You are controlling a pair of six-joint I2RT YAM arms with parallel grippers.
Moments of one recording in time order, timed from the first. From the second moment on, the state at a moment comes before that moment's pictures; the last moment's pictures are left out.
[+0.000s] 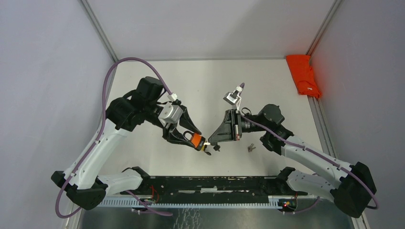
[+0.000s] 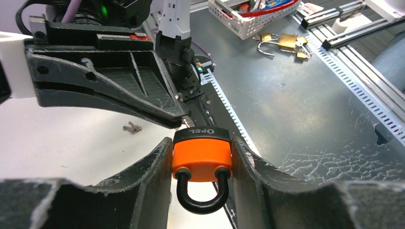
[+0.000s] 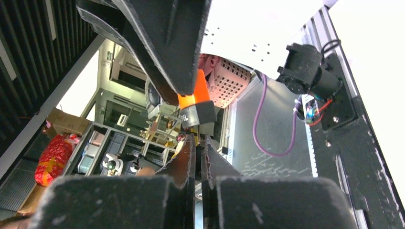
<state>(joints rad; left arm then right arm) -0.63 1.13 1.44 -1.09 1.27 0.80 0.74 1.04 0.69 0.55 -0.93 1.26</state>
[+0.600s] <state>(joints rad) -0.64 1.10 1.41 -0.85 1.23 0.61 0.73 0.89 0.60 0.63 -0.70 1.30</state>
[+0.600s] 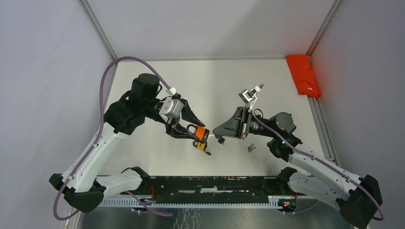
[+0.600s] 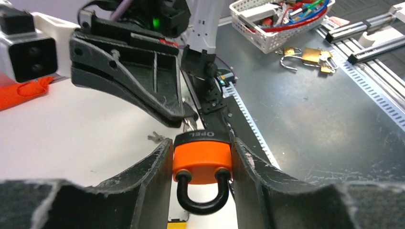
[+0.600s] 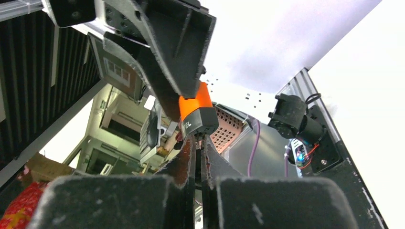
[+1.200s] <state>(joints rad) -0.65 1.11 1.29 -0.38 0.99 0.28 0.69 1.00 0.61 0.64 -0.51 1.27</state>
